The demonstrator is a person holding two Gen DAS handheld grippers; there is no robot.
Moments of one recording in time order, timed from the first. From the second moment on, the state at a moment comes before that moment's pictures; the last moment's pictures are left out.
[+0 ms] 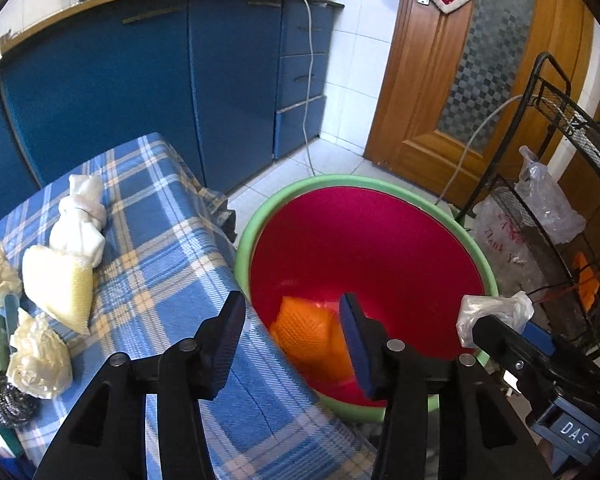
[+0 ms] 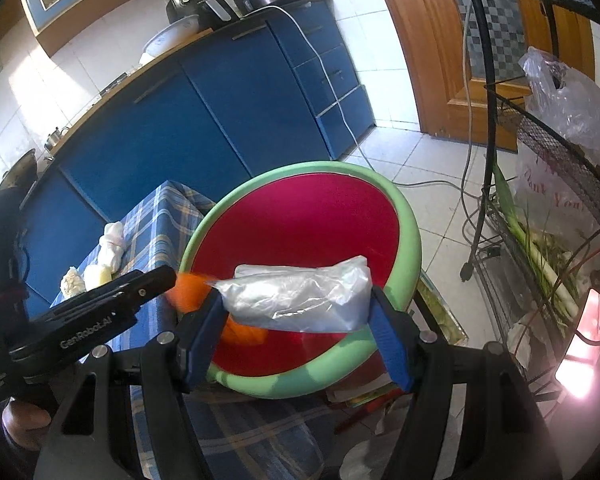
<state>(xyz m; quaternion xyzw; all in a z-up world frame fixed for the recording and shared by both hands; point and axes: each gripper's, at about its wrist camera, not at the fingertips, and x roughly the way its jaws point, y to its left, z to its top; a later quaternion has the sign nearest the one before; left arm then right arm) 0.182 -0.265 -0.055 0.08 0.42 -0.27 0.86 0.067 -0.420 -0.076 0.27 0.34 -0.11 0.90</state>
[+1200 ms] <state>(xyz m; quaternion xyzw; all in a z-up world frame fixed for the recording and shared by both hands) 0.155 -0.179 -0.018 0.01 0.42 -0.20 0.89 0.072 -0.377 -0.045 0.21 0.32 -0.09 0.92</state>
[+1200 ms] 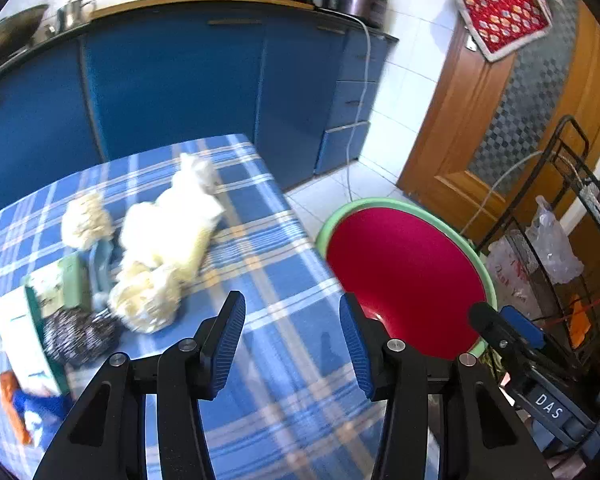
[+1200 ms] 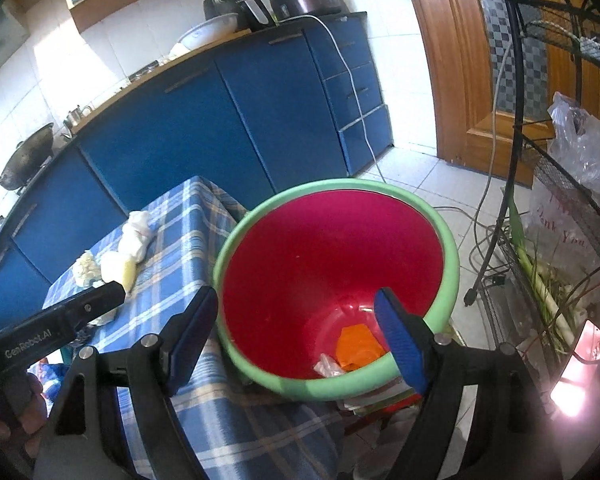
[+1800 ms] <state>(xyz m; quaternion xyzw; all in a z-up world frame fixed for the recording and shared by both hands) 0.117 -0.076 0.003 -0.03 0.40 -0.12 0.91 0.056 -0.318 -0.019 0.17 0.31 -0.04 0.93</state>
